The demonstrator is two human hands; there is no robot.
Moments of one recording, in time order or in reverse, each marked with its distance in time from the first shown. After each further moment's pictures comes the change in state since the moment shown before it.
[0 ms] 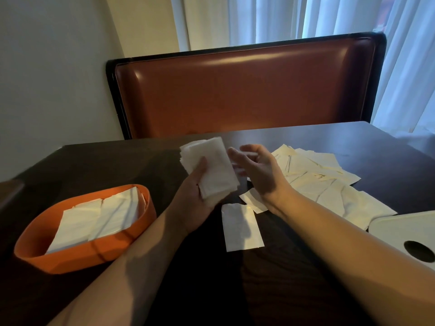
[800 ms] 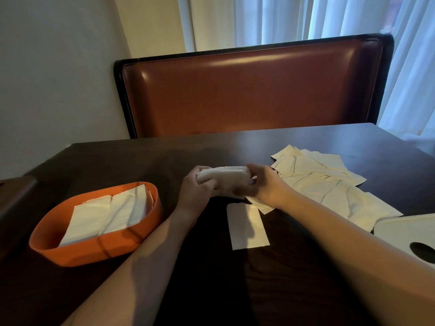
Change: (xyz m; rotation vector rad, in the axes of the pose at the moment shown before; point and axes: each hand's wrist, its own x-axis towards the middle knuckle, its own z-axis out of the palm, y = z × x) left_hand 0.014 -0.002 -0.021 0.877 0.319 0.291; right_hand 0.010 0.030 -0.019 -0.550 -0.290 -0.173
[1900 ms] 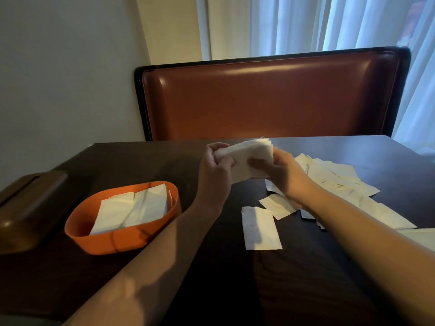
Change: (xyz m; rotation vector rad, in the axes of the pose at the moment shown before) left_hand -0.023 0.060 0.005 -0.181 0.105 0.195; right_hand 0.002 -0.039 -0.014 0.270 0.099 -0.042
